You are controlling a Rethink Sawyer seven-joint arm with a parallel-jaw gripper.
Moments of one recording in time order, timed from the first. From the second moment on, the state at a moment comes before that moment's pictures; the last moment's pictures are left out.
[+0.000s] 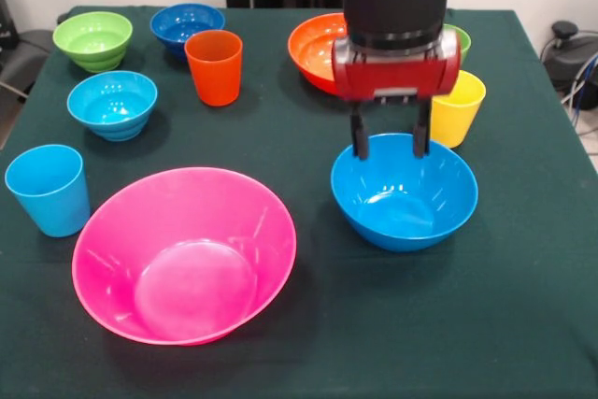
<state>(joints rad) -0.34 -0.56 0.28 1.43 -0.15 0.57 1.79</state>
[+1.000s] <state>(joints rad) -0.35 -0.71 0.29 1.68 -0.15 0.44 1.79</state>
